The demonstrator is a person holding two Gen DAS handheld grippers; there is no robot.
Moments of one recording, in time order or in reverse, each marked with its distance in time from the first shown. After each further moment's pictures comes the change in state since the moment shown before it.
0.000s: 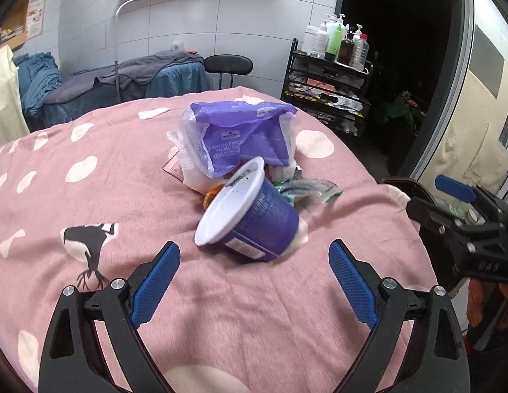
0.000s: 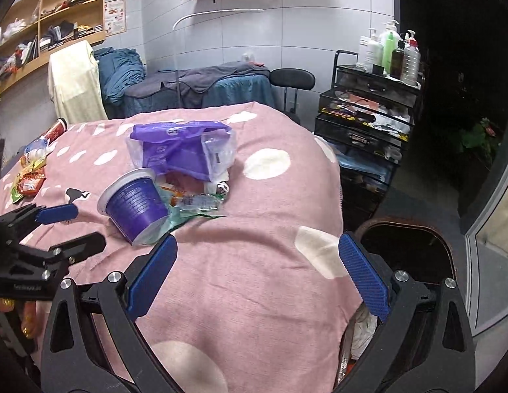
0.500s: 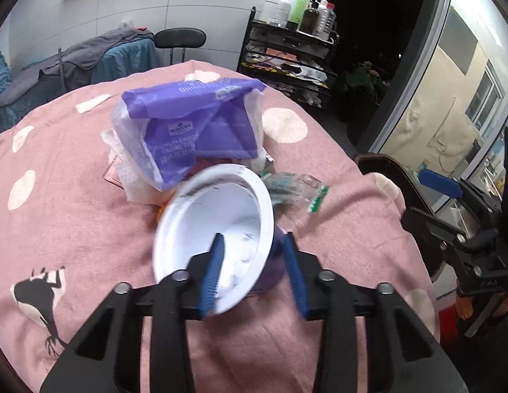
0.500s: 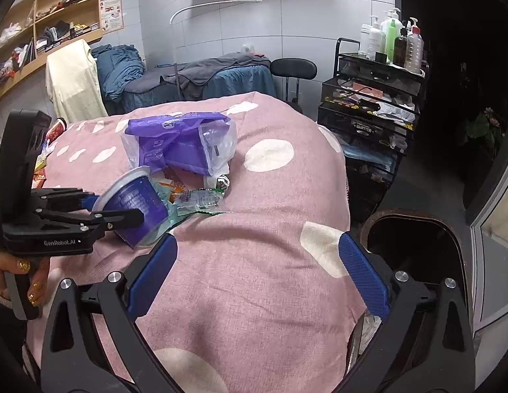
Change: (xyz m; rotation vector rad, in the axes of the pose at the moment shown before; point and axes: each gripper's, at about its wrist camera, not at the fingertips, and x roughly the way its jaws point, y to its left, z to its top) left arm 0.046 -0.001 0.021 0.089 0.145 -0.207; right arm 0.017 -0.009 0.003 0.029 0.047 0.024
